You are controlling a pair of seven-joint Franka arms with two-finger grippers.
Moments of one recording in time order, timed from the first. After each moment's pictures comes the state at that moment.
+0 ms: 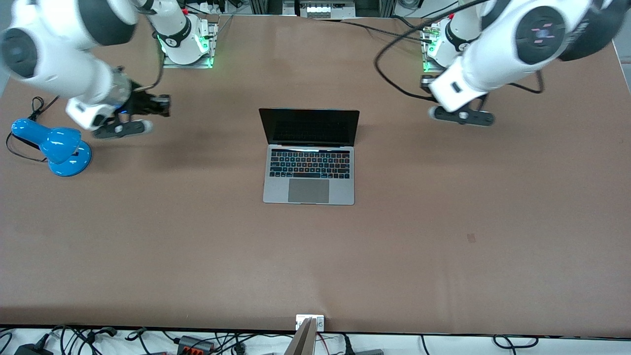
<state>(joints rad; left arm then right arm) 0.11 0.07 -0.55 -1.70 -0.16 1.42 -0.33 0.20 -0.10 0.05 -2.08 0.17 1.77 0.11</state>
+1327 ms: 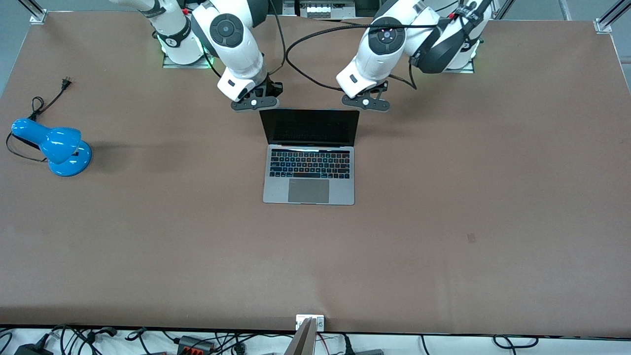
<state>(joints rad) 0.07 0.12 -0.87 -2.08 -0.16 1.99 -0.61 0.73 0.04 0.05 -2.27 0.17 2.26 0.57</state>
